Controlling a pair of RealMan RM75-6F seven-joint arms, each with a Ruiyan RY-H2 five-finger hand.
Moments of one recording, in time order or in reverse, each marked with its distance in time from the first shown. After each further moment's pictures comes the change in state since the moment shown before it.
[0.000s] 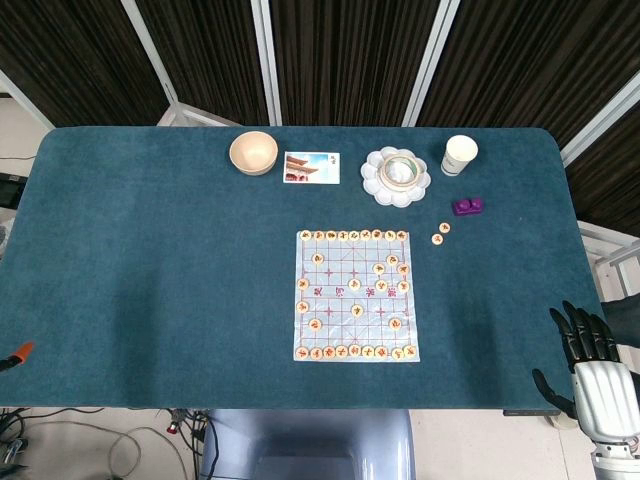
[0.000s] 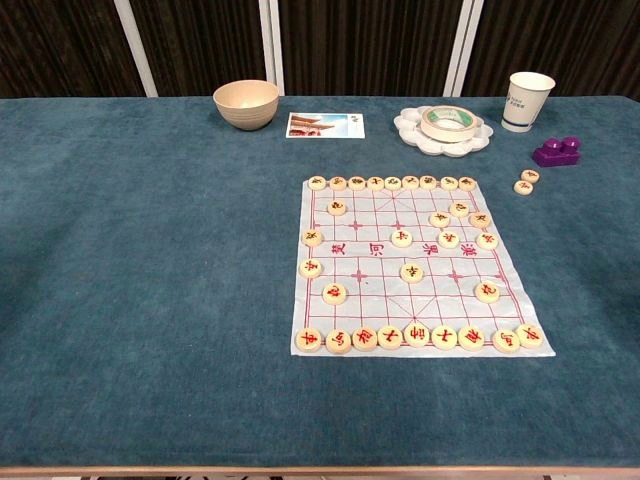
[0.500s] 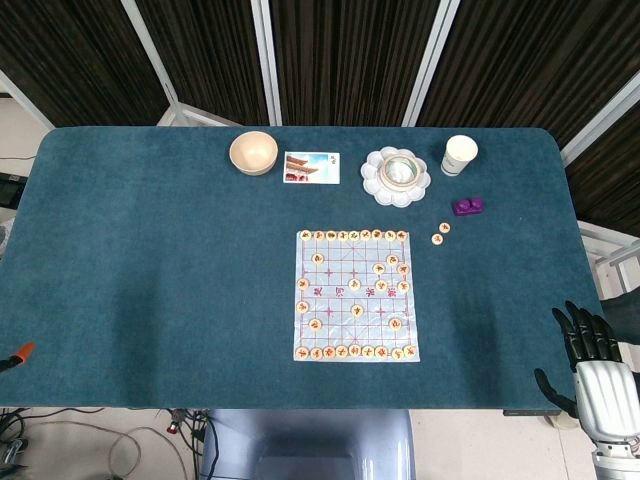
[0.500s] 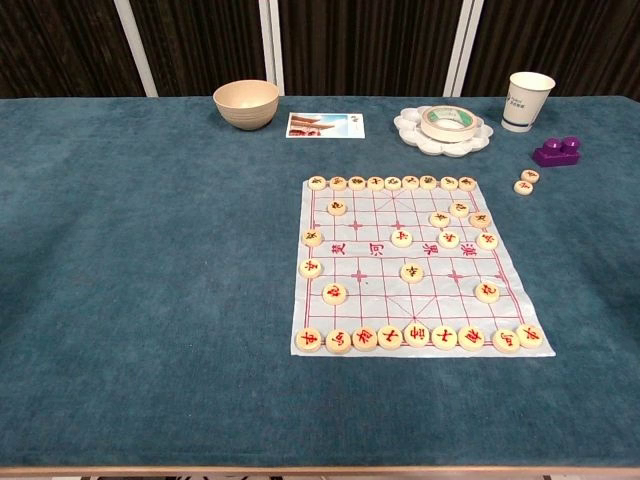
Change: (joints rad) left arm 0.000 -0.001 0.002 0.000 0.005 0.001 0.002; right arm 0.000 0.001 0.005 -0.008 0.028 -0.012 -0.013
